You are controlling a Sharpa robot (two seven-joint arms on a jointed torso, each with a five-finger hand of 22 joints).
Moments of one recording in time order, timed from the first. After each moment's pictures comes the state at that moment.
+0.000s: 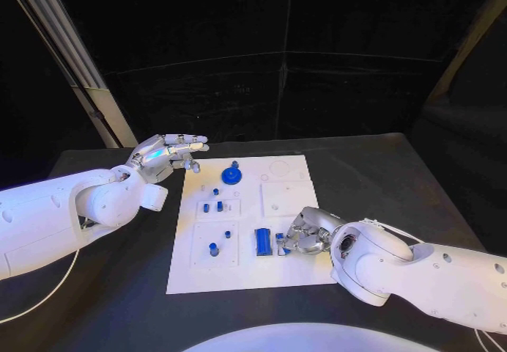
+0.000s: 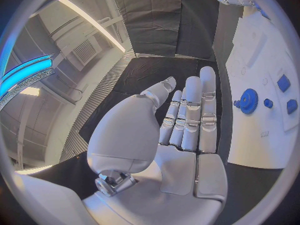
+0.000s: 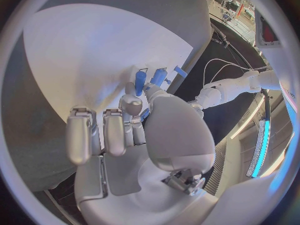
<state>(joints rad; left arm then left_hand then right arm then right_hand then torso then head) 1.30 -0.84 -0.22 1.38 0.13 0.00 0.40 1.32 -0.05 0.34 -0.11 0.15 0.92 0.21 0.19 0.07 0.92 0.14 0.39 0.07 1.14 0.04 1.02 0.39 0.17 1.14 0.14 0.66 0.59 0.82 -0.93 0.10 1.91 -1.40 -0.39 -0.66 1.27 -0.06 0.17 0.26 0.32 1.14 0.06 0.22 0.31 1.38 -0.02 0.94 1.07 1.47 -0.07 1.41 1.31 0.05 1.47 0.04 1.48 1.31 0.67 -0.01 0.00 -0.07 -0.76</state>
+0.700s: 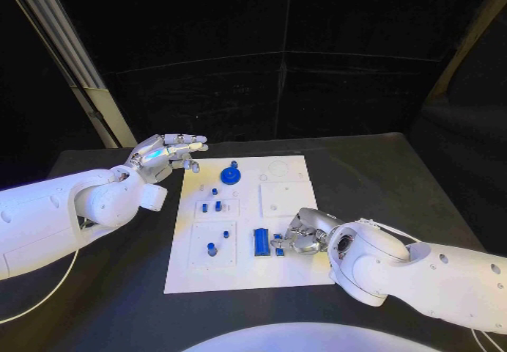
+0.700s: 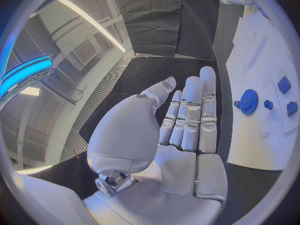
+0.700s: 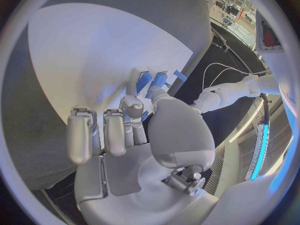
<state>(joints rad) 1.30 -0.84 -0.22 1.38 0.13 0.00 0.40 1.32 -0.05 0.34 -0.11 0.15 0.92 0.21 0.19 0.07 0.92 0.14 0.39 0.07 1.14 0.04 1.02 0.39 0.17 1.14 0.14 0.66 0.59 0.81 -0.92 0.10 1.91 -1.43 -0.36 -0.66 1.13 -0.06 0.05 0.29 0.25 1.15 0.05 0.23 0.33 1.40 -0.02 0.96 1.10 1.47 -0.08 1.41 1.31 0.05 1.47 0.04 1.48 1.31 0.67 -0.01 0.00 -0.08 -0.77</state>
